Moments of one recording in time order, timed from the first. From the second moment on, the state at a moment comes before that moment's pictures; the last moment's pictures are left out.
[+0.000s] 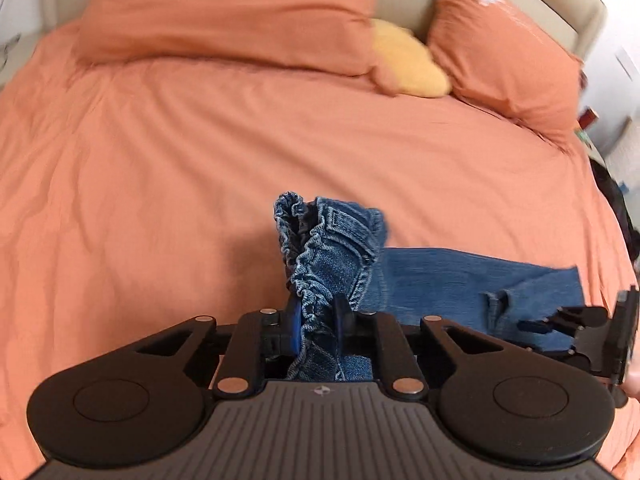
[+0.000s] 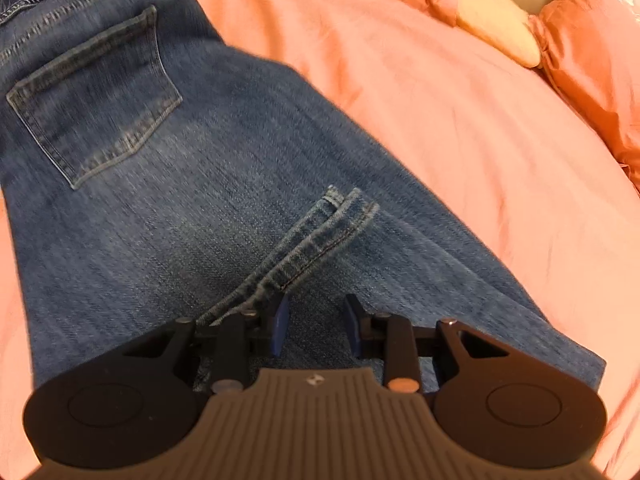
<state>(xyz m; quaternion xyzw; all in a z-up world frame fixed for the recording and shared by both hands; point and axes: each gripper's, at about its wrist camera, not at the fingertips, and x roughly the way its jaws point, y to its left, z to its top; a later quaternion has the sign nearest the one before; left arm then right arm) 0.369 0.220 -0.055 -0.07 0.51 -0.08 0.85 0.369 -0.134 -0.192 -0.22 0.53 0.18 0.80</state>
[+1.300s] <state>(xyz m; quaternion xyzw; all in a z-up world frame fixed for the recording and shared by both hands) 0.339 -0.024 -0.100 0.09 0.55 -0.13 0.82 0.275 -0.259 -0.129 0.14 0.49 0.19 0.84</state>
